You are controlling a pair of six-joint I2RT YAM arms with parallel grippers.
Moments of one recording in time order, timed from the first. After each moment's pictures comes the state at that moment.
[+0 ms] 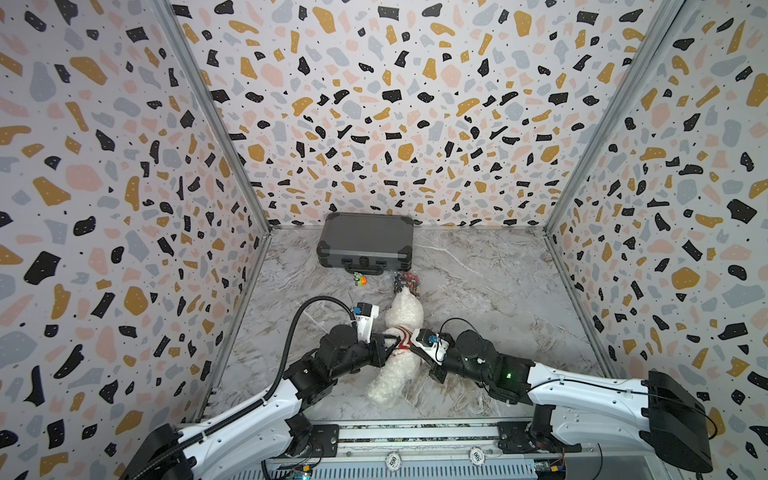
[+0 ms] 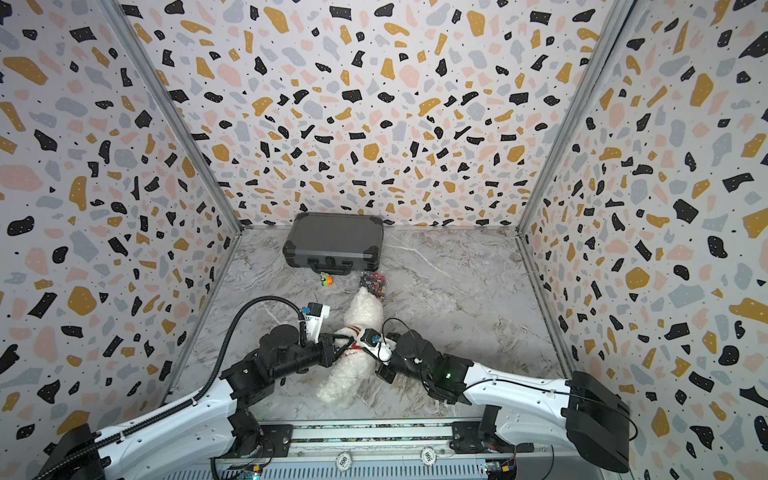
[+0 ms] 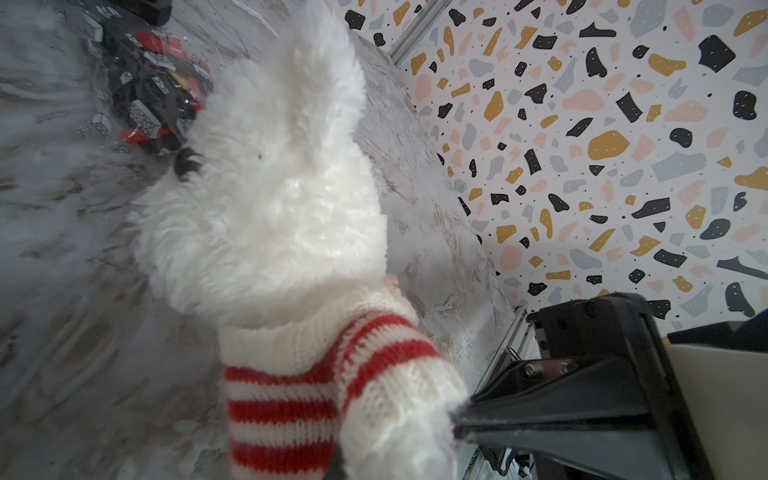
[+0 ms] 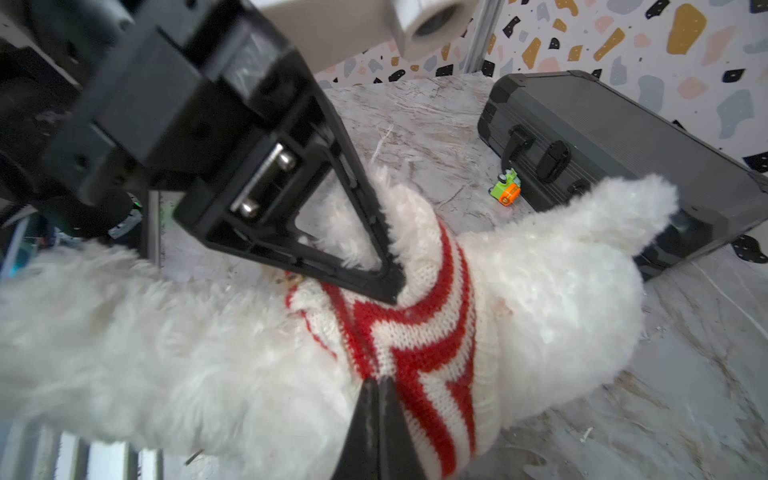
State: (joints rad) left arm -0.78 0.85 0.37 0.10 0.21 -0.74; right arm 1.11 1.09 0.54 0.16 -0.06 -0.11
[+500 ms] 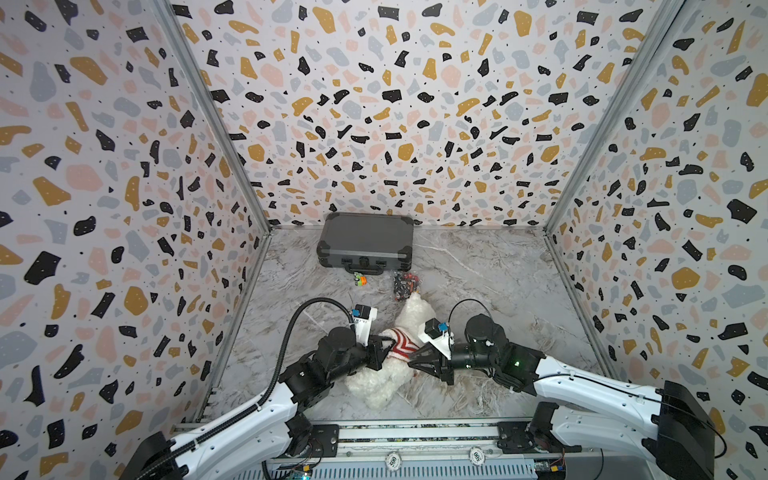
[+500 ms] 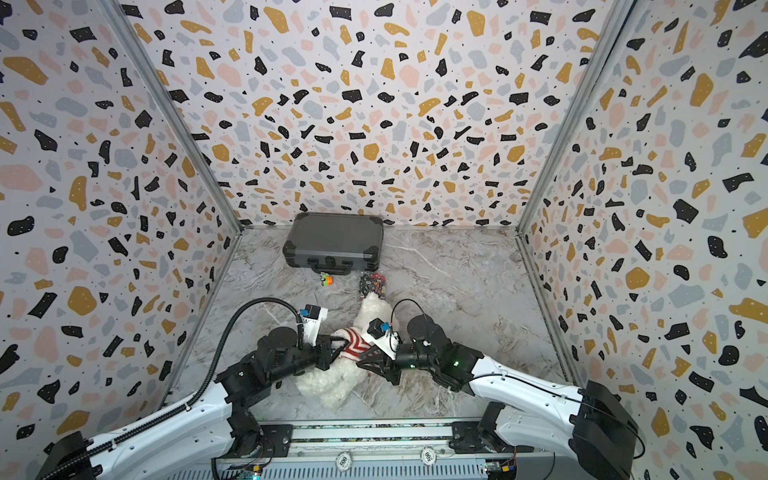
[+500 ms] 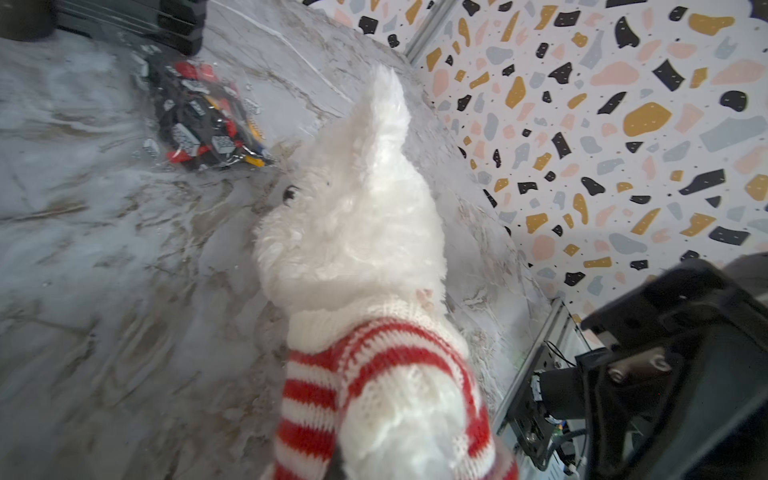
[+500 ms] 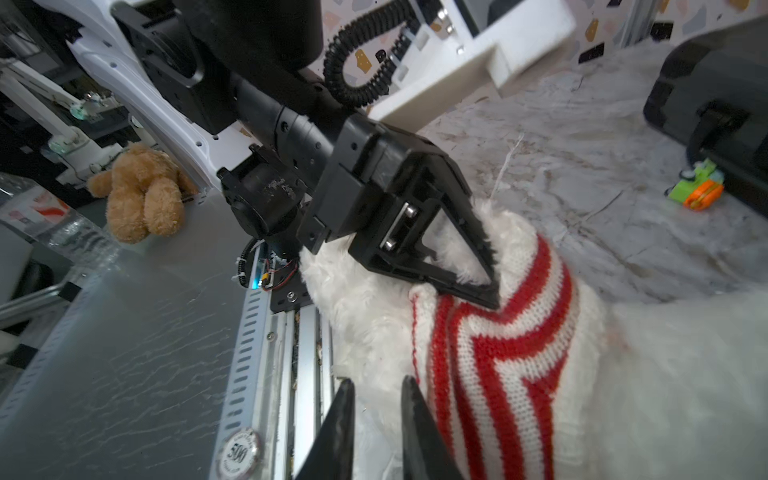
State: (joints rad) left arm -0.78 0.80 0.37 0.02 0.15 -0.66; right arm 0.97 1.06 0.58 0.10 -0.53 0.08
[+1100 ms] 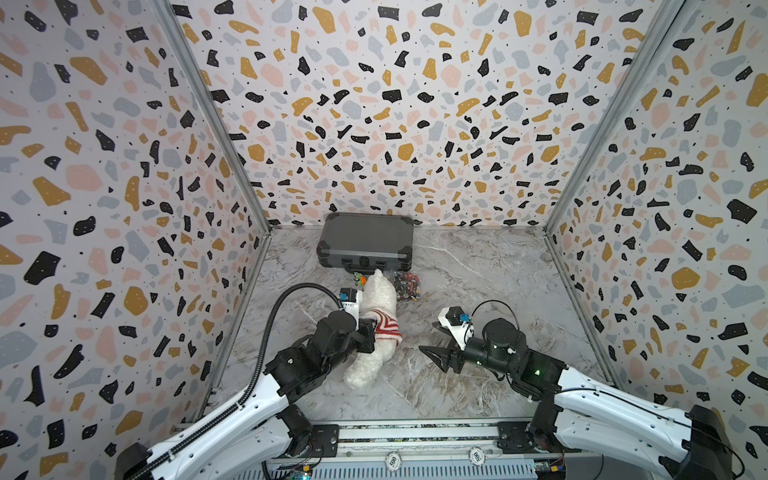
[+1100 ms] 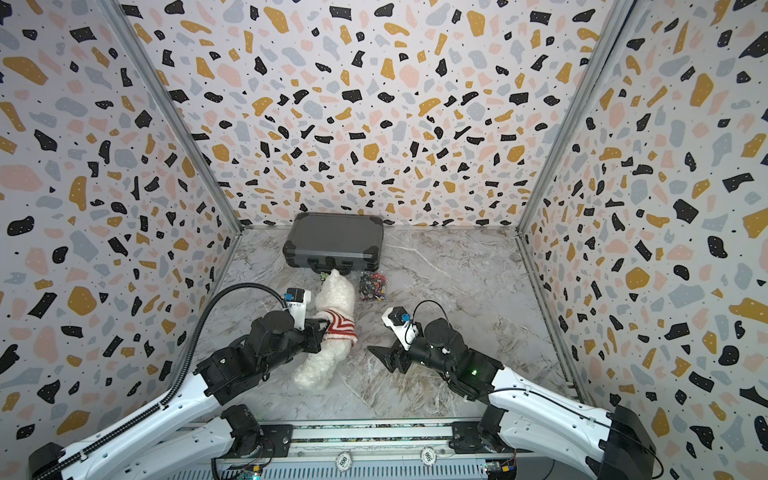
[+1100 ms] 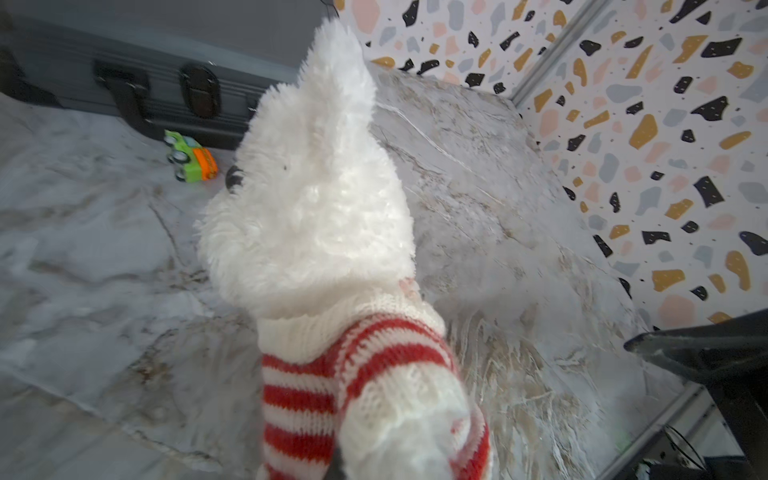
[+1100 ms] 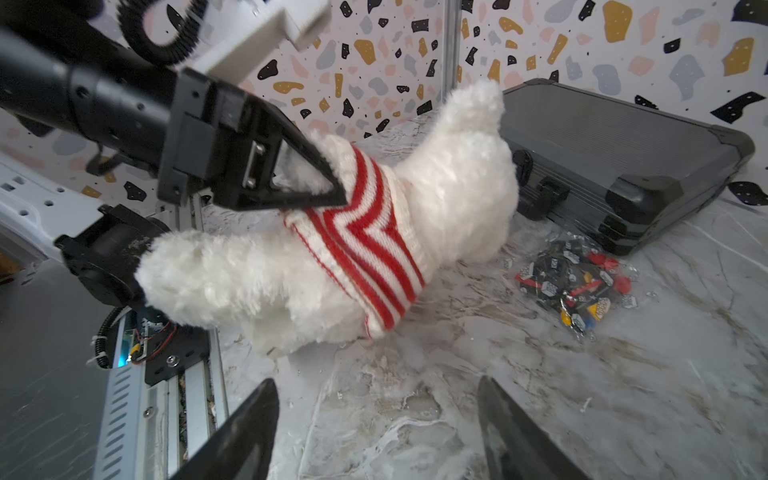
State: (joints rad) left arm -0.78 0.81 0.68 -0.43 -0.21 -0.59; right arm 0.94 0.86 0.52 0.06 -0.14 0.10
